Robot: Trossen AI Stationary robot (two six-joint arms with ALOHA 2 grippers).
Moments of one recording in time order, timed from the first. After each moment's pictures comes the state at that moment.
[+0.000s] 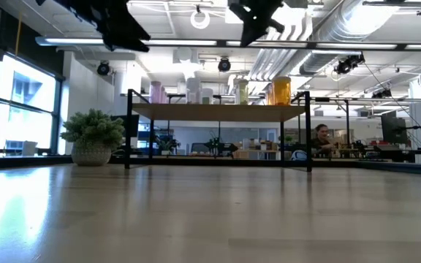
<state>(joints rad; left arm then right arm) 0.47 0.90 0.82 -0.36 0.03 0.06 -0.48 1.70 1.93 -0.88 0.38 0.10</state>
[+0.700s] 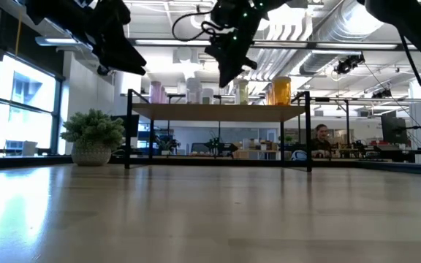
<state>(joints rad) 0.45 0.90 0.65 -0.27 0.01 0.04 -0.50 2.07 2.18 -1.03 0.21 0.08</state>
